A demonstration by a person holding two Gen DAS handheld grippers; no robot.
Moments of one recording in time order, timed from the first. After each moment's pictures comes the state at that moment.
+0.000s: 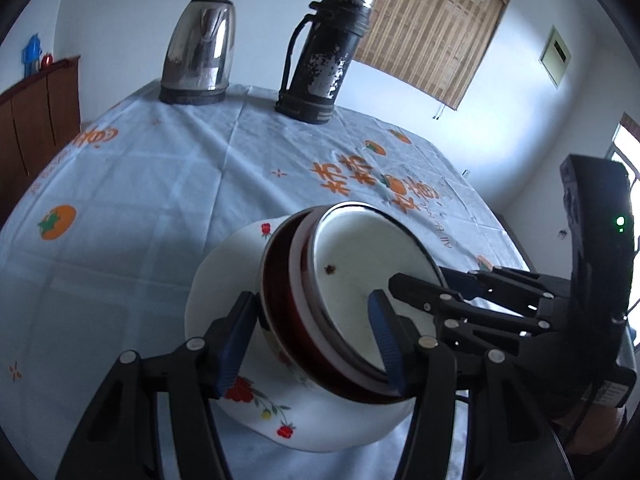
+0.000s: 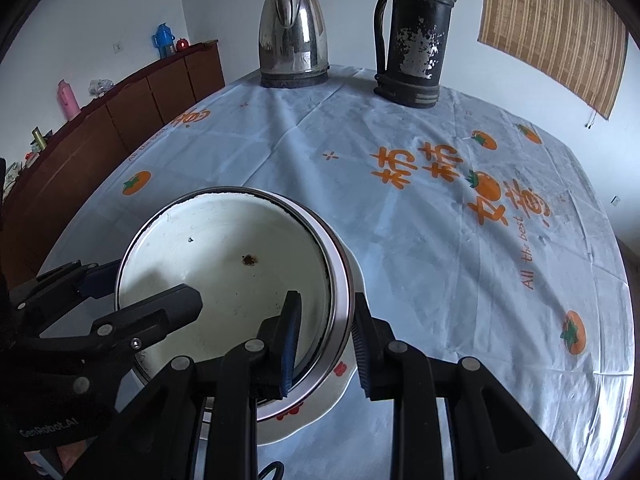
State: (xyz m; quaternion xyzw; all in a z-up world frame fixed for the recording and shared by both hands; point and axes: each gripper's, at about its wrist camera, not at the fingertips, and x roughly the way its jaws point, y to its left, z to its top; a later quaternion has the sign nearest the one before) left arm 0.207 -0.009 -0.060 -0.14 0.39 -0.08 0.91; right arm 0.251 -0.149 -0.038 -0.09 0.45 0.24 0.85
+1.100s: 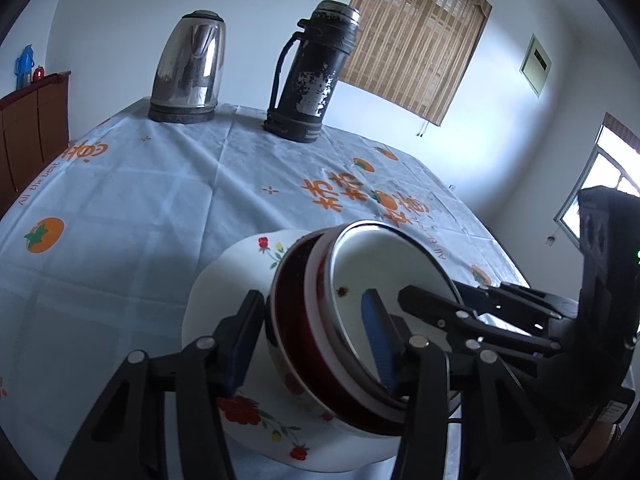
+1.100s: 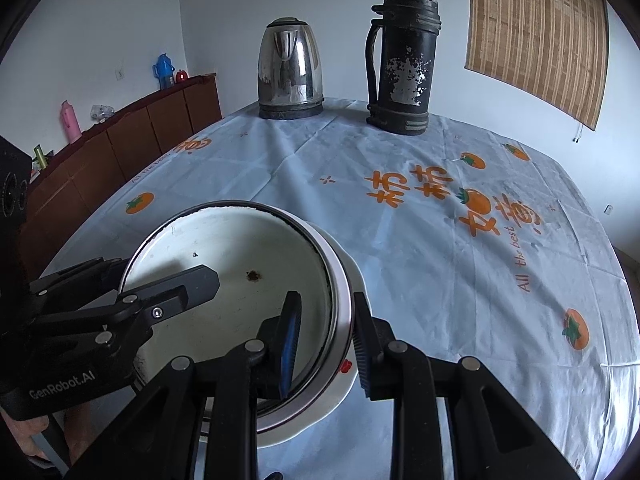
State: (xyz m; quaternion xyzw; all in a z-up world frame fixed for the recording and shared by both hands) left arm 0.210 -0.001 -0.071 -0.14 0.35 -0.11 0.92; right arm 0.232 -0.157 -0.043 -0.07 0.39 0.23 0.89
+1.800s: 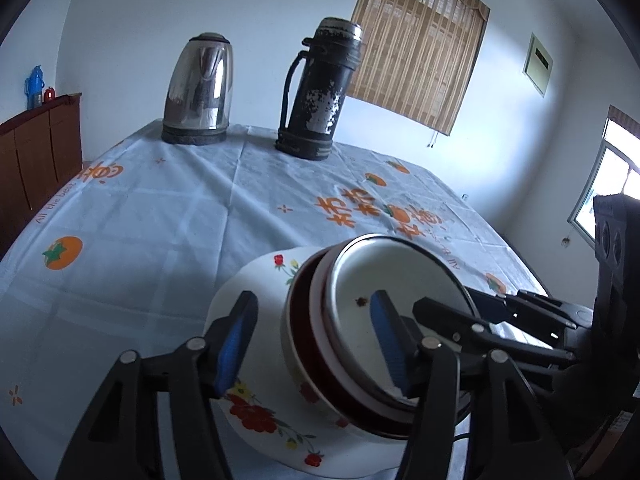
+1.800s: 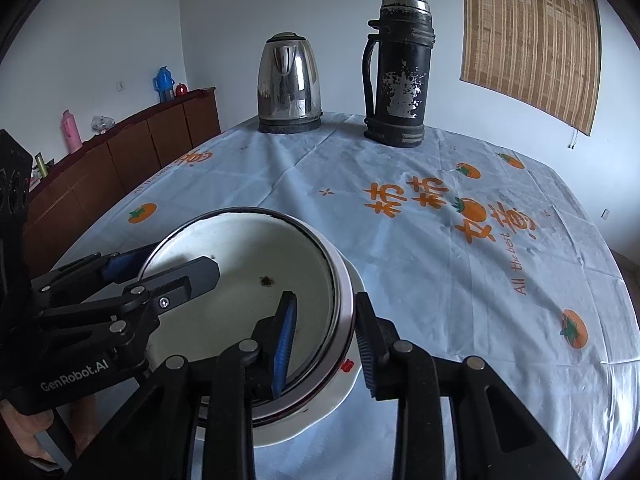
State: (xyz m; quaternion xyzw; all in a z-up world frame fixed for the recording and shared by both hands) left arm 0.201 -0.002 -0.066 -0.12 0.31 -0.08 0.94; right arm 0.223 -0.161 -0.042 -0.06 0.37 0.23 0.90
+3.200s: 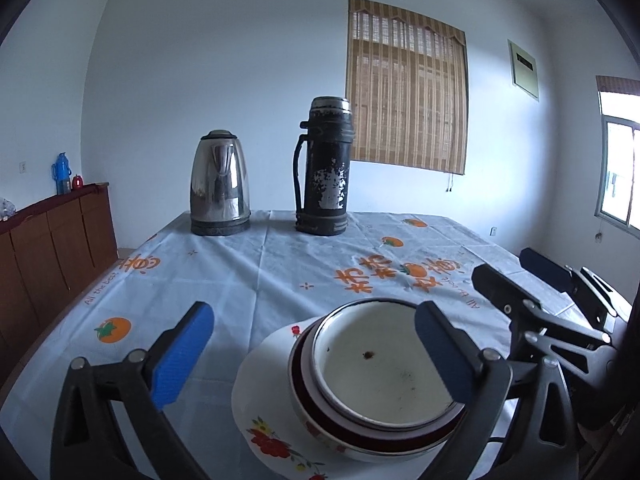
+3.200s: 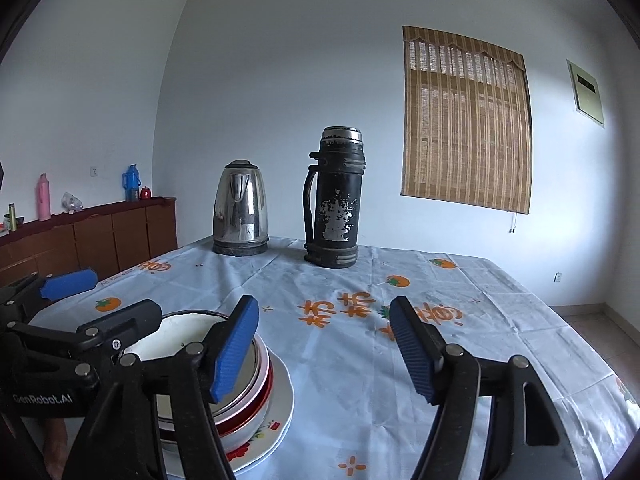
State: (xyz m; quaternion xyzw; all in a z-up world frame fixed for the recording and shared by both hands) left arm 0.172 -0.023 -0.036 -0.03 0.18 -0.01 0.98; right arm 0.179 -0.202 -0.015 -0.03 0.13 0.14 0.98
